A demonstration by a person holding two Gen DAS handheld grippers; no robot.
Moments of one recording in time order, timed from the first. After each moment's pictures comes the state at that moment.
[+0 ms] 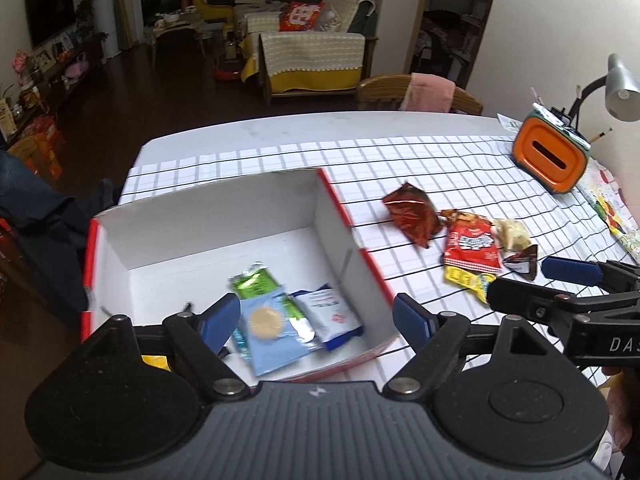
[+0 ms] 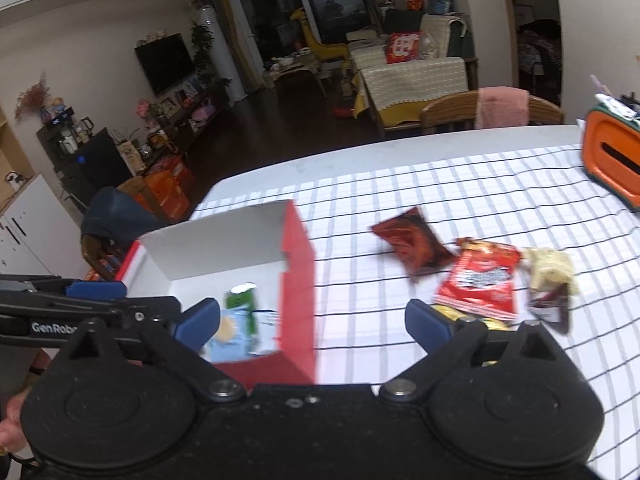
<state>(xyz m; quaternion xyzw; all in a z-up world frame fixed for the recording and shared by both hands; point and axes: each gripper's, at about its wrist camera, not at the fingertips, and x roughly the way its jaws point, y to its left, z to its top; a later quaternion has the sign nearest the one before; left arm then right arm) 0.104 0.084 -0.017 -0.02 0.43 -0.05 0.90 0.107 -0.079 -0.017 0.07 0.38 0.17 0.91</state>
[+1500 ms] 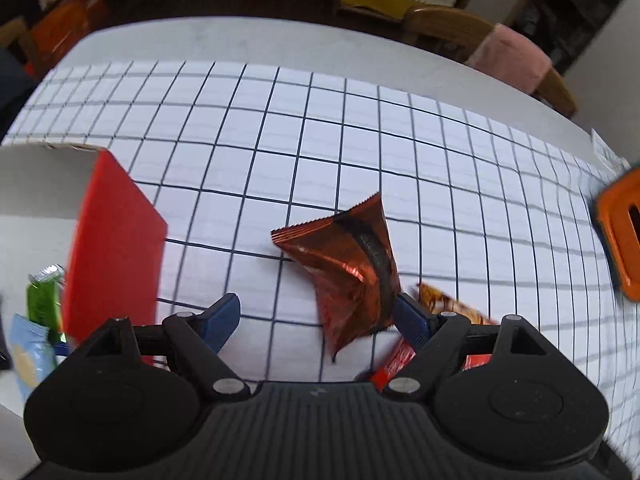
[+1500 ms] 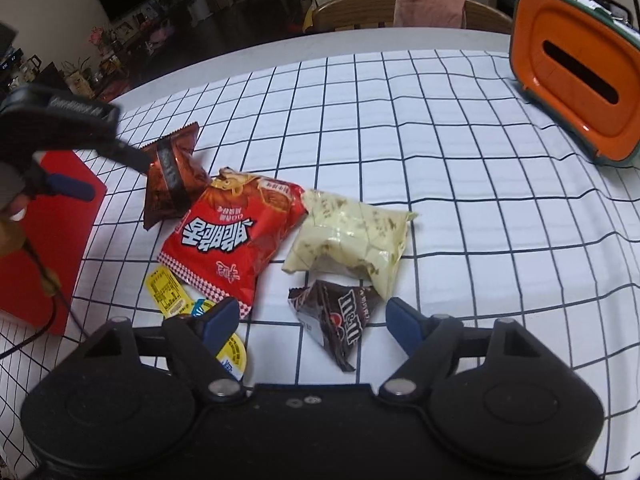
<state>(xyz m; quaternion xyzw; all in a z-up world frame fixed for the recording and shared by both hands) 0.325 -0.060 -0.132 -0.15 0.56 0.08 0.81 0.235 -0.266 -0.146 0.02 0.50 0.16 0.85</state>
